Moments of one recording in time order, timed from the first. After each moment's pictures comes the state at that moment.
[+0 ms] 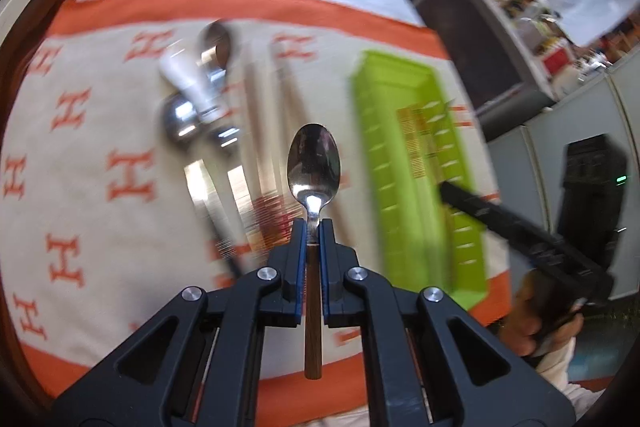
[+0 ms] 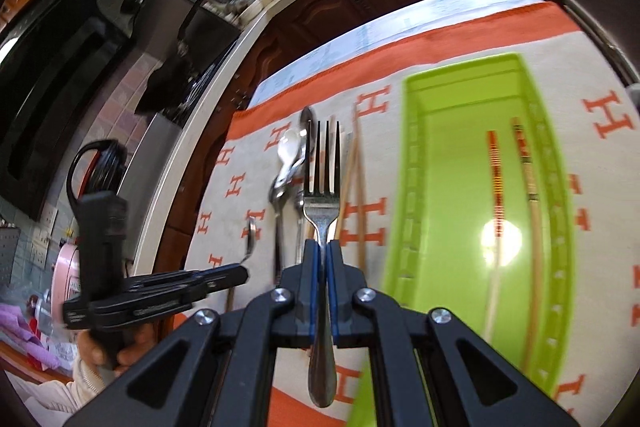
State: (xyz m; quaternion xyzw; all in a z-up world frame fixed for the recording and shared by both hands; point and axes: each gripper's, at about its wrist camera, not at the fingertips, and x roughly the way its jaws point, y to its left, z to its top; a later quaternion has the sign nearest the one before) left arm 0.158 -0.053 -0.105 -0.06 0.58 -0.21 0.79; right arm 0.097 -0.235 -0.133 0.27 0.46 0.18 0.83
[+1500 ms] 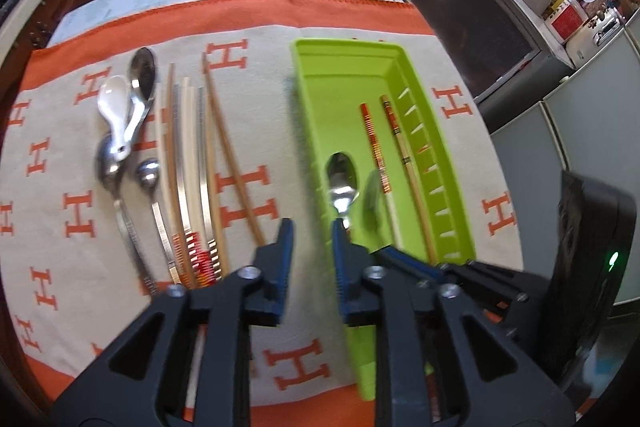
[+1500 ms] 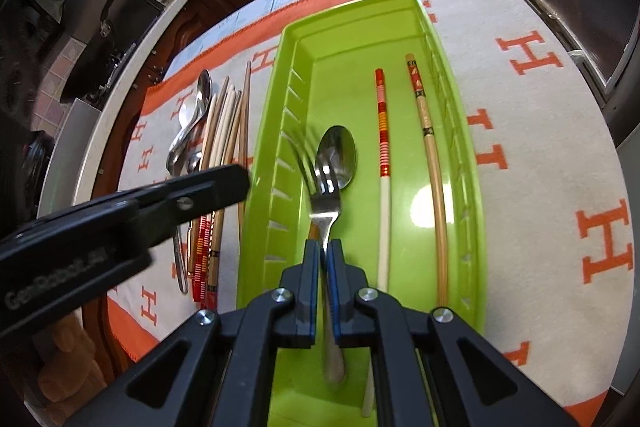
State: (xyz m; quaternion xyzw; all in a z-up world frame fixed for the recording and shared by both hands) left arm 0.157 -0.139 -0.119 0.02 0.57 -0.17 0.80; right arm 0.087 -0.253 -0.173 0.22 0.54 0.08 0.81
